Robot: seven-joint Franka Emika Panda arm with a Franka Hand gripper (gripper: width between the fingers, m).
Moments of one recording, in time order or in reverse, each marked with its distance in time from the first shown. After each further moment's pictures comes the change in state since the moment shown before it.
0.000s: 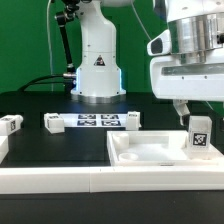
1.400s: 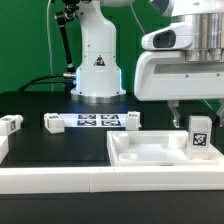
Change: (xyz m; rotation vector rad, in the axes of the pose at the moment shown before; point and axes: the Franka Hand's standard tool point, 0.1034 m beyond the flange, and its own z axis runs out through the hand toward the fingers) arm 0.008 0.007 -0.003 -0.118 0.003 -0.849
